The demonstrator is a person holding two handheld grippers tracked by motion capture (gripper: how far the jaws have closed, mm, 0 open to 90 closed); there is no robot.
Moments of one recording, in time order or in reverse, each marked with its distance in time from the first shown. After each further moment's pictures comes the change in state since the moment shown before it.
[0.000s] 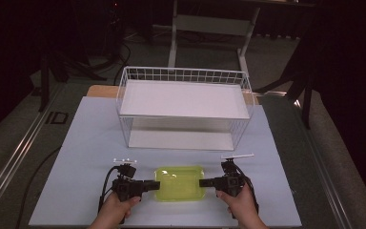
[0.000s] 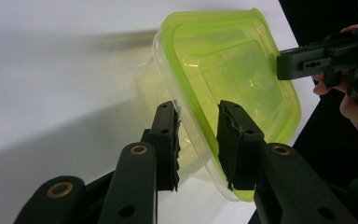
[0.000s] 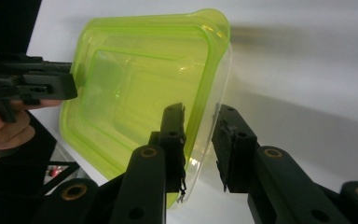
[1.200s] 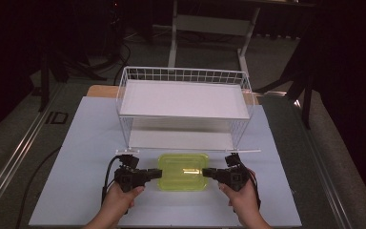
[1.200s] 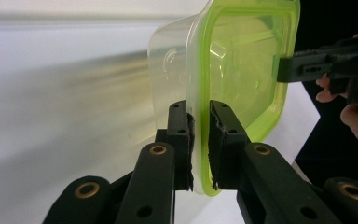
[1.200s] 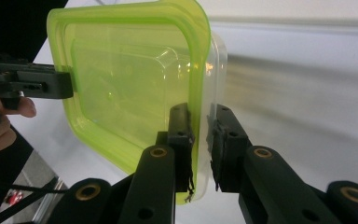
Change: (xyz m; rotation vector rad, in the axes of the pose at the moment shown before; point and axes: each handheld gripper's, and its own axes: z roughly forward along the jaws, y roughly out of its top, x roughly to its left) left arm -0.026 0.032 -0.012 -0.085 0.045 0.097; right arm 0.020 0.012 -0.024 -0.160 -0.060 -0.125
